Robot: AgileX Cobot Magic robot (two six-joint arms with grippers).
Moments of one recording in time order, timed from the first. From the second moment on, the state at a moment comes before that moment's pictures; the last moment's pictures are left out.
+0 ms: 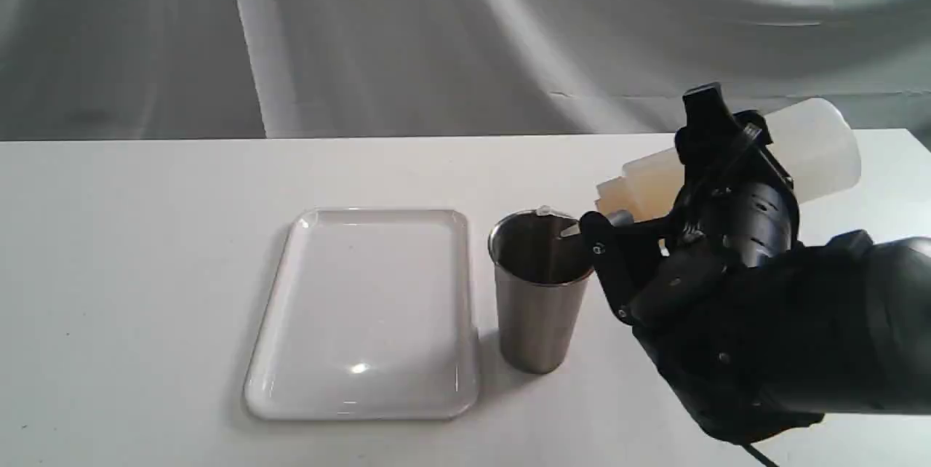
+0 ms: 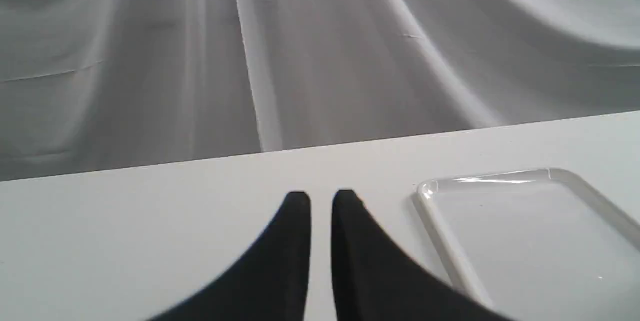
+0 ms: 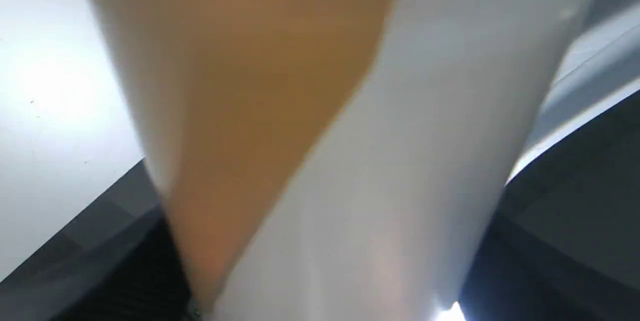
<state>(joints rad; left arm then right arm) -0.03 0.00 0.00 0.04 0.13 0.04 0.56 1.78 -0.88 -1.72 1.13 0.26</state>
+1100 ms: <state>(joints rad) -0.03 0.00 0.00 0.04 0.13 0.04 0.56 1.78 -0.88 -1.72 1.13 0.30</state>
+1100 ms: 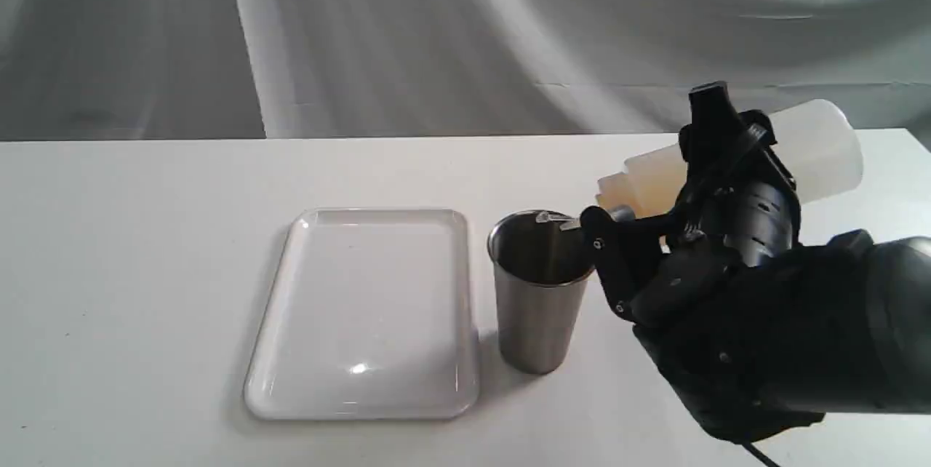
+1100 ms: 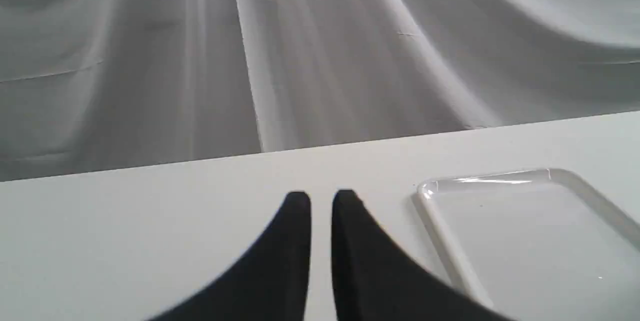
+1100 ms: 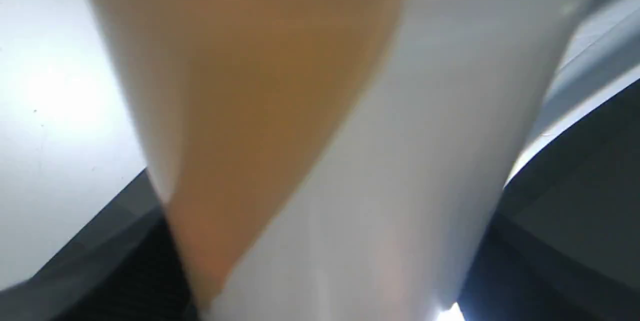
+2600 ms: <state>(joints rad) -0.03 0.00 0.00 0.04 0.13 0.04 0.56 1.51 -0.64 -1.64 1.06 1.96</state>
